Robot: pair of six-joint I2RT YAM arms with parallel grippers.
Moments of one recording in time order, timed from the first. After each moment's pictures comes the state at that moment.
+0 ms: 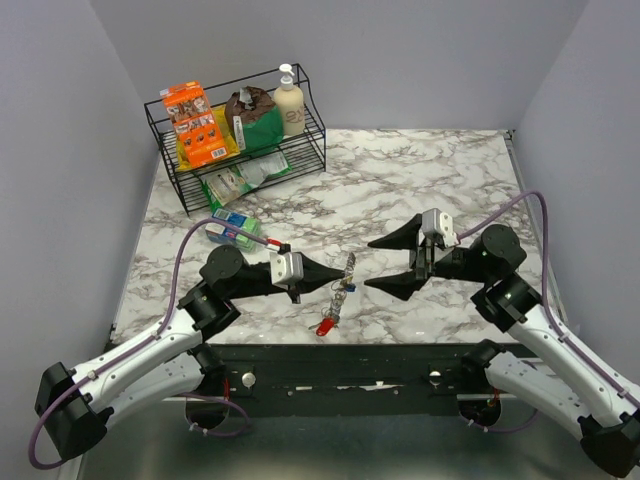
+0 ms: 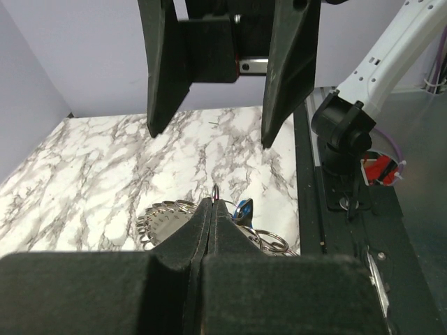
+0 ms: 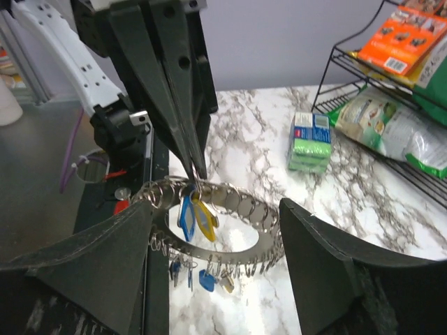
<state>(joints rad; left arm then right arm) -0.82 0.80 0.57 0.38 0.64 0.08 0.60 0.76 0.70 0.14 -0.83 0.00</state>
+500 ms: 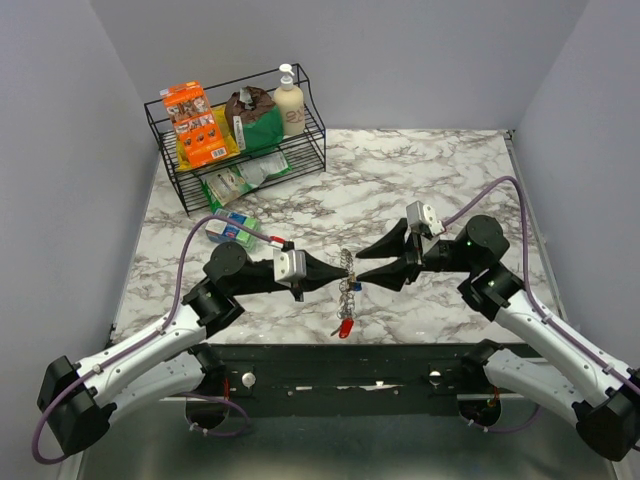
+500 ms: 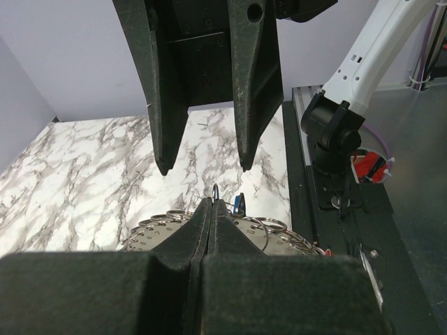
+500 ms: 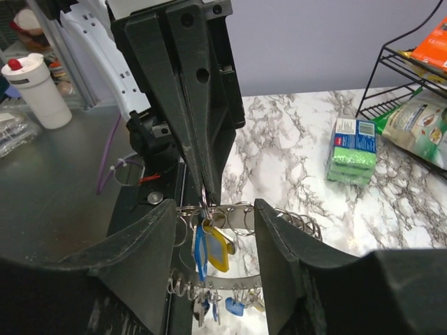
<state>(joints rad) -0.82 0.84 0.58 0.41 0.68 0.07 0.61 0.88 0.70 0.28 -0.95 0.10</state>
